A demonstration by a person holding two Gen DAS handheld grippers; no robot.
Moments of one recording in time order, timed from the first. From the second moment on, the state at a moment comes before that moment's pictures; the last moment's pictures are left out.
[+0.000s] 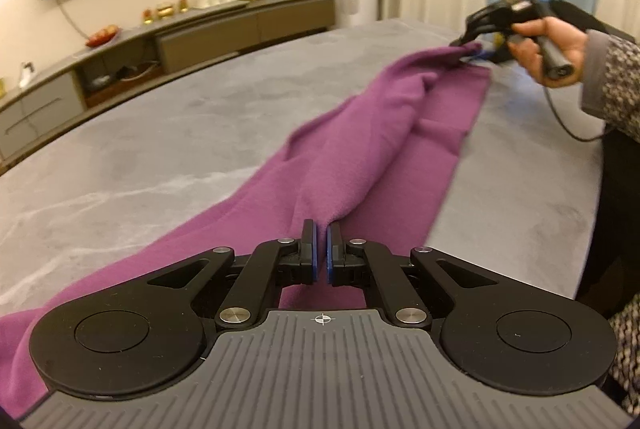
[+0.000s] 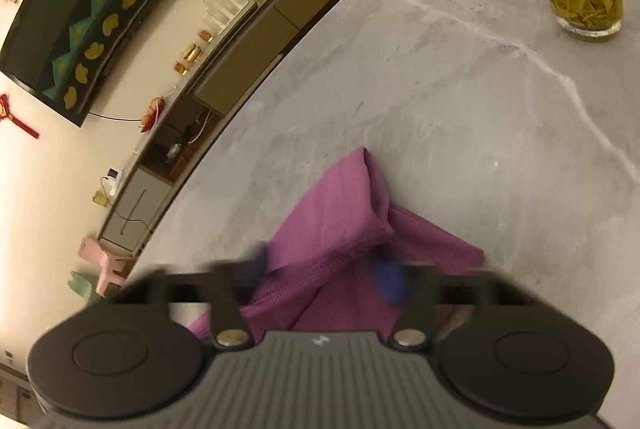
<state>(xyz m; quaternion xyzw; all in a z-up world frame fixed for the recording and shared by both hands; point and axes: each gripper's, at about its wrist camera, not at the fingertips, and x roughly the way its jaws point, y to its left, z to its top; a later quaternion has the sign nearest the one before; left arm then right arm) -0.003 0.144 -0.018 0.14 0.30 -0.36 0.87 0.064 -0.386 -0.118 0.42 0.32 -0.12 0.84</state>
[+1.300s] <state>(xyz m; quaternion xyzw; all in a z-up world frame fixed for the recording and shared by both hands) -0.081 0.336 -0.028 0.01 0.30 -0.16 0.94 -0.013 -0.298 0.175 0.27 0.03 0.06 0.96</state>
